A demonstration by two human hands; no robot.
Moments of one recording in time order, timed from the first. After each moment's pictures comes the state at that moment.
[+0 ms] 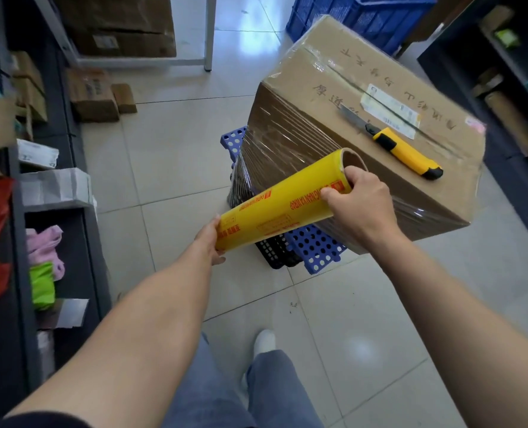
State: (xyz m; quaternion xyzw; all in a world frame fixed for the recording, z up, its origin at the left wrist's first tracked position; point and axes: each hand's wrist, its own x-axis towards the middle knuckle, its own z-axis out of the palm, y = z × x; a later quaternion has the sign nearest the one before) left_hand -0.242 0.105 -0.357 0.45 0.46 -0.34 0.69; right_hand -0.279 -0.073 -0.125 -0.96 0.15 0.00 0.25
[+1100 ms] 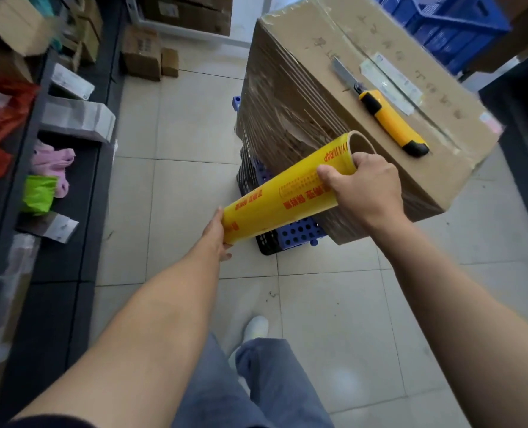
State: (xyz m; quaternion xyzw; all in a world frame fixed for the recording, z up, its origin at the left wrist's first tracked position) left_hand -0.354 -0.010 -0.370 0.37 0.52 -0.23 0.73; right_hand -0.326 -0.176 -0.135 -0.98 0.03 0.01 0.20
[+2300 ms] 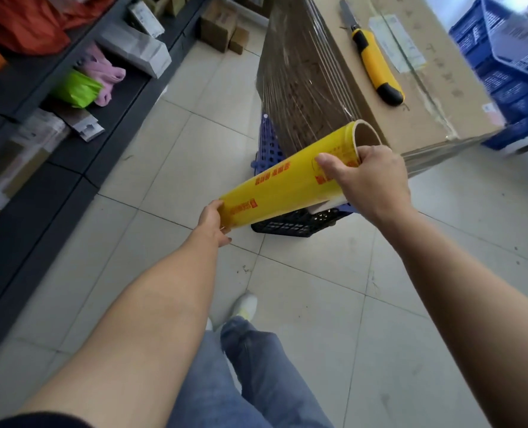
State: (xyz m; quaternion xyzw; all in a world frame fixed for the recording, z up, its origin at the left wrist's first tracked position) left_hand -0.479 -0.177 -0.377 0.24 0.59 -0.04 0.77; right_hand -0.392 -0.340 -0.143 -0.96 -0.15 0.05 0.21
